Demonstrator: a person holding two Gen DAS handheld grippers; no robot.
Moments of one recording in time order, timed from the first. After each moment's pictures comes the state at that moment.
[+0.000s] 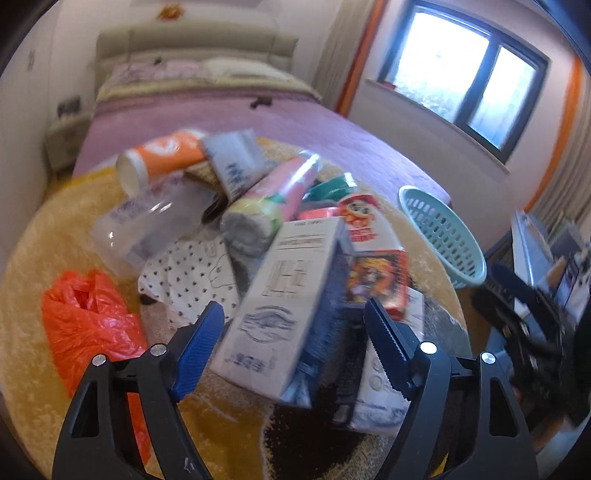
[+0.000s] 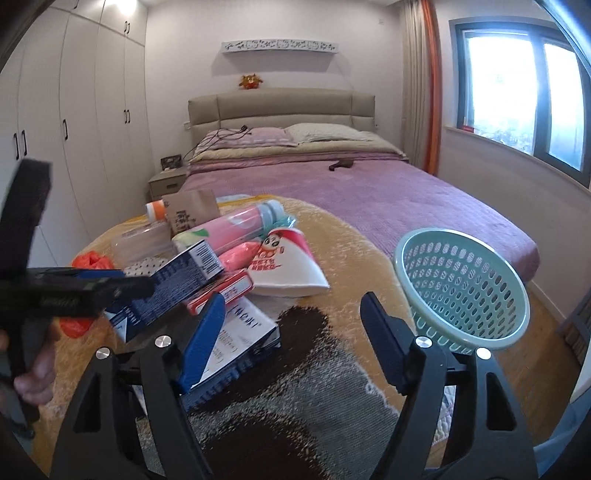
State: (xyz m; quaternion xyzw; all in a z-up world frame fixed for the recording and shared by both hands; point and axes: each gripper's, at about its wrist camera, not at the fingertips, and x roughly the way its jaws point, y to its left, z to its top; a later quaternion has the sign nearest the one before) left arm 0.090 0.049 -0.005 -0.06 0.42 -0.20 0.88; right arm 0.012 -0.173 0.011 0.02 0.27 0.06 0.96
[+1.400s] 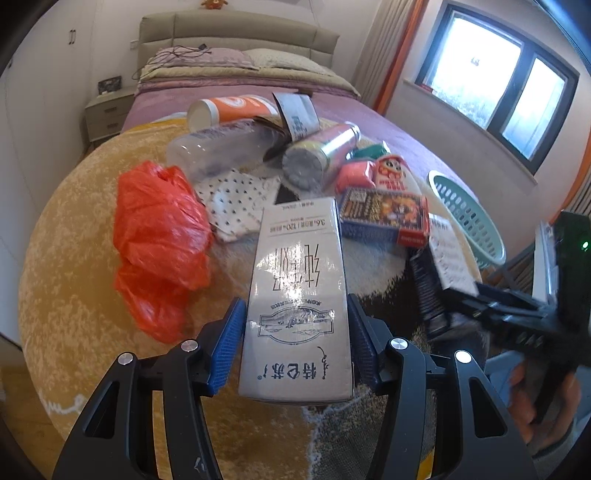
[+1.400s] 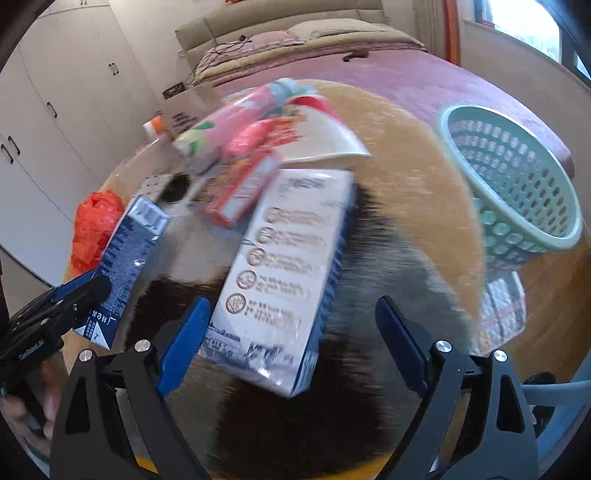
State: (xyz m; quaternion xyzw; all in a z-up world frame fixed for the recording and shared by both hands) left arm 0.026 0.074 -0.024 -0.06 0.44 -0.13 0.89; right arm 0.028 -0.176 -0.038 0.10 0.47 0.10 0.87
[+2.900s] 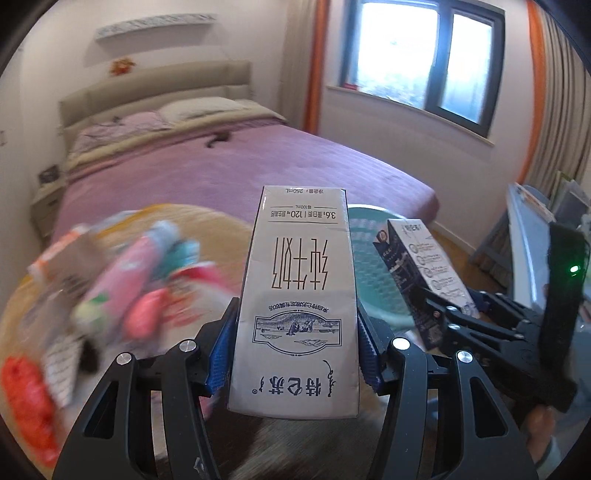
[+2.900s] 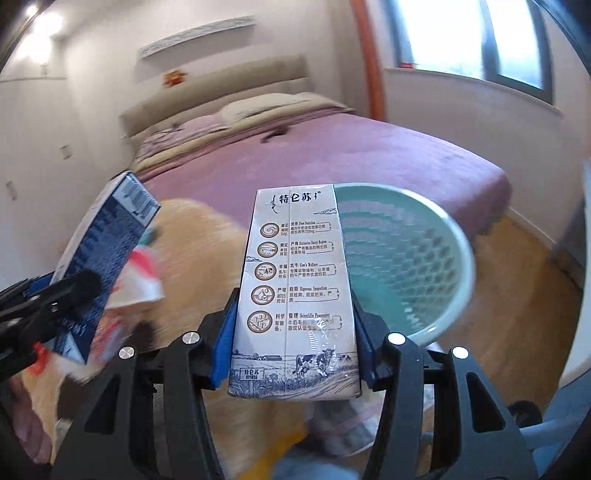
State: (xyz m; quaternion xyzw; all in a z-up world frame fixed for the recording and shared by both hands) left arm 0.090 -0.164 0.035 0.03 0.36 -0.23 0.90; right arm 0.058 -0.358 -0.016 0.13 0.33 -0.03 0.93
